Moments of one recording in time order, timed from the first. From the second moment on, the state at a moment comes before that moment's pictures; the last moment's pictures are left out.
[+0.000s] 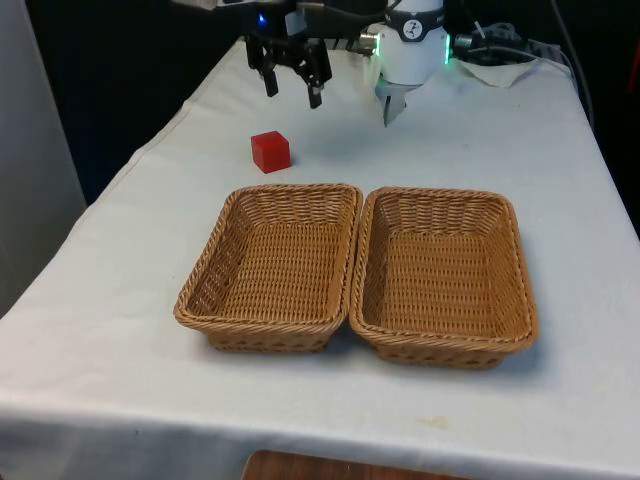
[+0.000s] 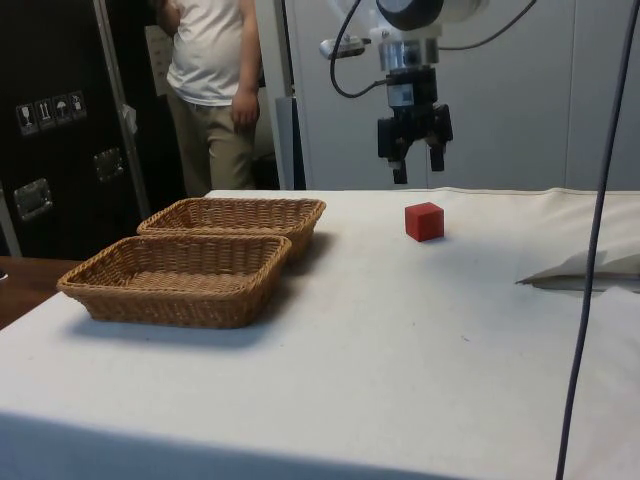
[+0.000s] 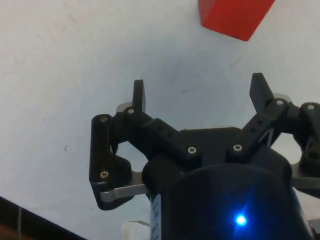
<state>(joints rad) 0.31 0.02 -0.75 -2.52 0.08 2.44 -0.01</state>
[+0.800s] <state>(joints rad) 0.31 0.18 -0.78 -2.51 0.22 2.55 -0.02</state>
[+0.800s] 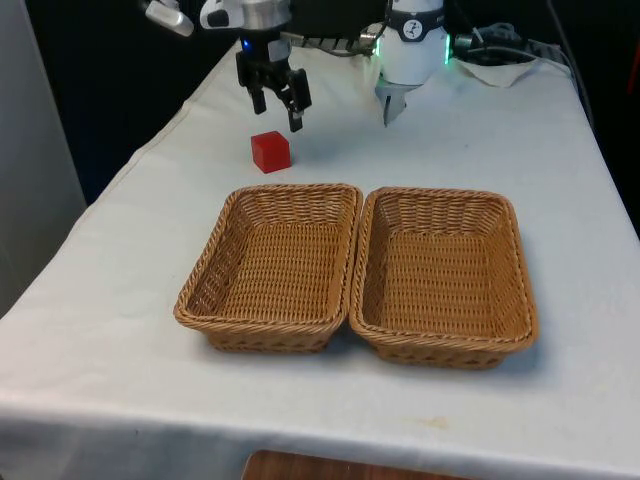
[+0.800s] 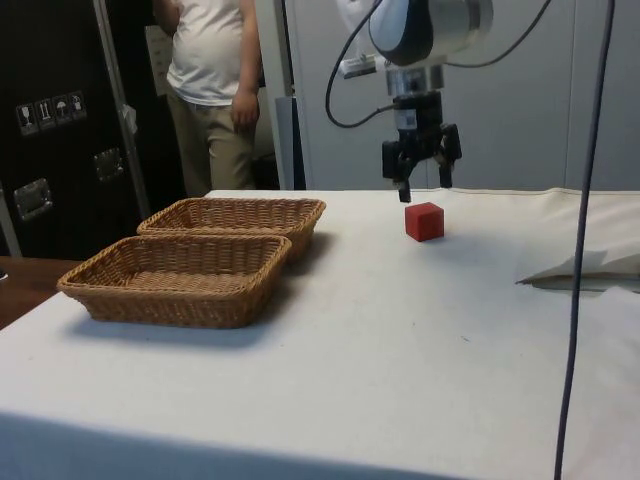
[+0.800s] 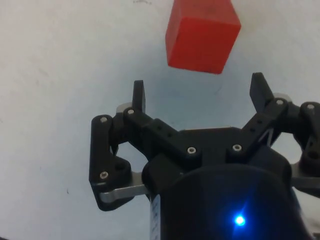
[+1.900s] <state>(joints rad) 0.31 0.35 -0.75 -2.49 0.44 2.68 -0.02</state>
